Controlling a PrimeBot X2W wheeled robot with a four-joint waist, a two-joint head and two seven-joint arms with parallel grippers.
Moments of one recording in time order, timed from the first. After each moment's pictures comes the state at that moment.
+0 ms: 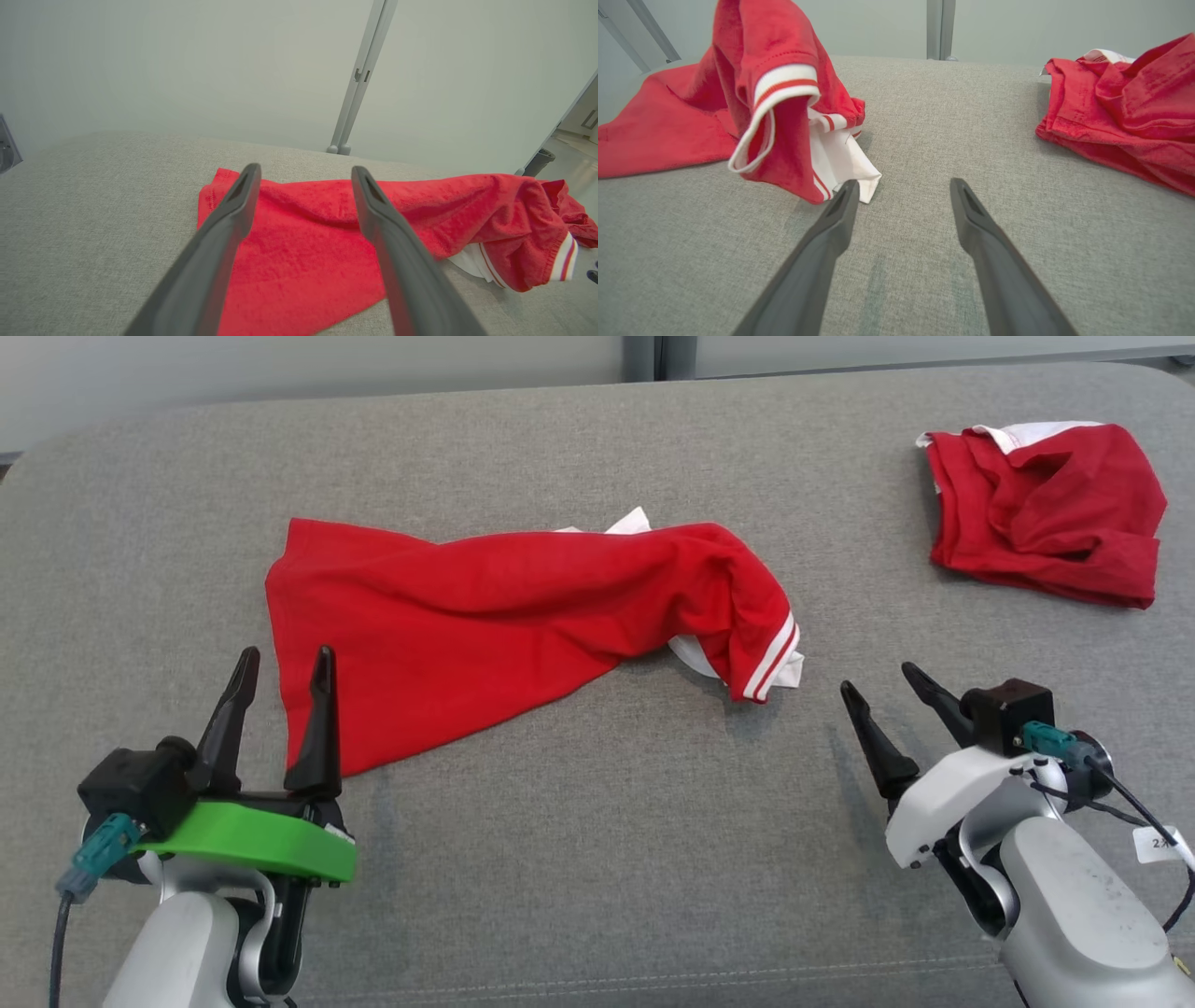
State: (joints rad) left arm -0.18 0.20 -0.26 0.11 -0.58 0.03 -0.25; right arm -0.25 -0.19 0.30 0.44 0.24 0.11 -0.15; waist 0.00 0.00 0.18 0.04
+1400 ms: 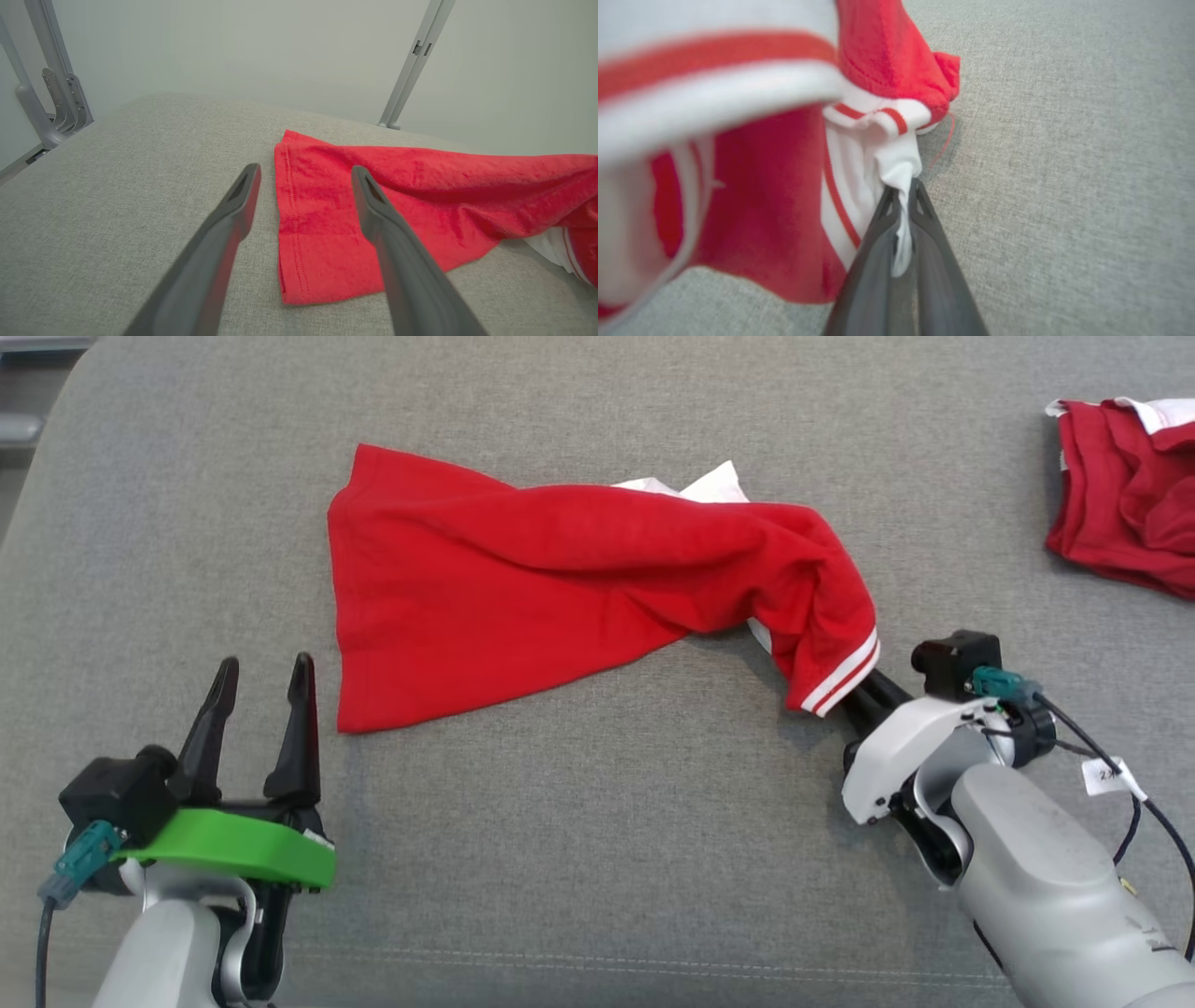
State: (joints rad) left arm -0.18 0.17 -0.19 0.15 -0.54 -0.03 -0.25; right arm -0.49 -0.18 0.51 0.74 0.42 0.12 -0.22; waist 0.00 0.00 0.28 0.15
